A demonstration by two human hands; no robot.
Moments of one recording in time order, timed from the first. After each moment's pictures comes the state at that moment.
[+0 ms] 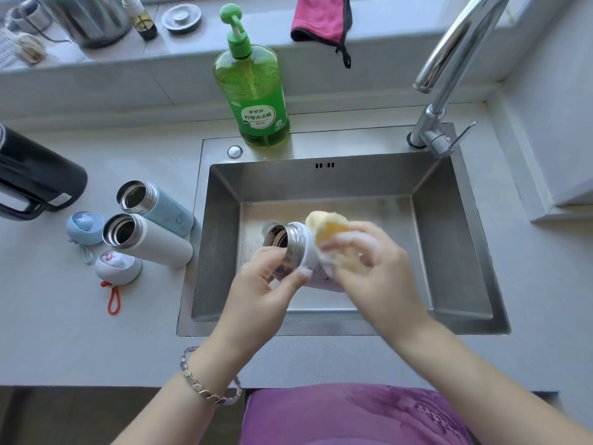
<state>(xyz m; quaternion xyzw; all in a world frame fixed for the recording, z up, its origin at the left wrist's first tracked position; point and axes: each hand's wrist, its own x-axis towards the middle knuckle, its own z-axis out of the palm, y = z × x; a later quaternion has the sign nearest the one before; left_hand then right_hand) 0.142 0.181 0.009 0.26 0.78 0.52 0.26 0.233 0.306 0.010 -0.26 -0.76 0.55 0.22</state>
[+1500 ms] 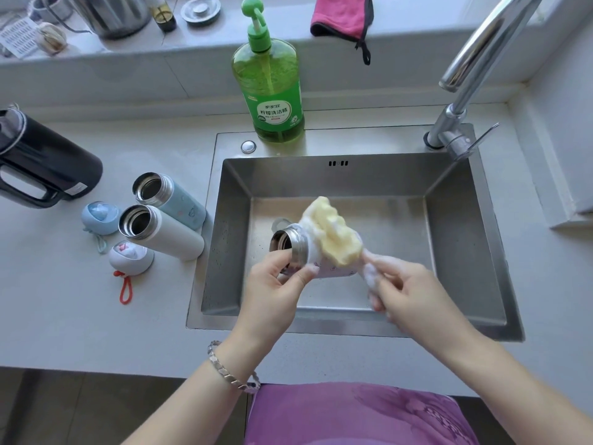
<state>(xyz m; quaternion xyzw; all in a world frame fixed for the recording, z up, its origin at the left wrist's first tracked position) 0.146 0.181 -0.002 0.18 0.78 0.54 0.26 0.260 0.321 0.002 -0.31 -0.75 0.59 0.02</state>
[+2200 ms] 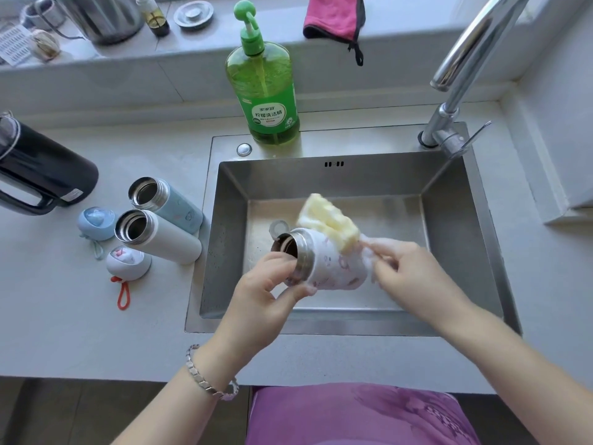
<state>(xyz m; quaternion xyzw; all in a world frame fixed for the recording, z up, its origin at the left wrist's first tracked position) 0.134 0.161 -0.010 0.36 0.75 0.50 0.23 0.243 0.335 0.013 -0.30 -0.81 0.51 -0.01</state>
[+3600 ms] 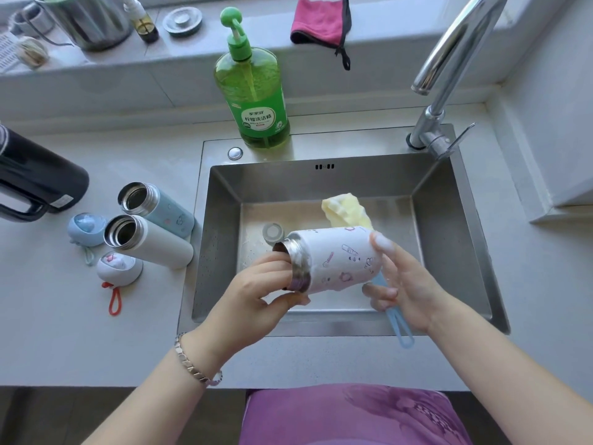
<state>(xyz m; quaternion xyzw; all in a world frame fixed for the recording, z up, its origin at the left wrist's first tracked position) 0.119 0.167 -0.008 0.54 0.73 0.39 0.16 0.252 0.345 -0.011 -0.38 -0.39 0.83 -0.08</state>
